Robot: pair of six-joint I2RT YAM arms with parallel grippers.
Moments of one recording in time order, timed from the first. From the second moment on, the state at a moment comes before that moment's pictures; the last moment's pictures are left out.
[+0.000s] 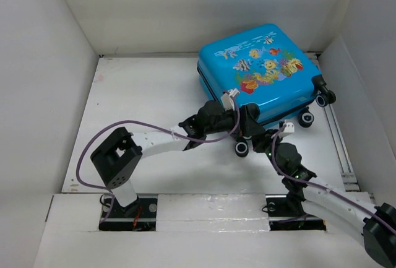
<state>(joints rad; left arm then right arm) -0.96 1.68 1.05 0.41 0.33 -0.95 0.69 0.69 0.10 0.48 0.37 0.57</state>
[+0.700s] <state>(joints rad) -0.92 1.38 0.89 0.26 0.18 -0.70 0.39 0.93 0.29 0.41 -0.28 0.51</state>
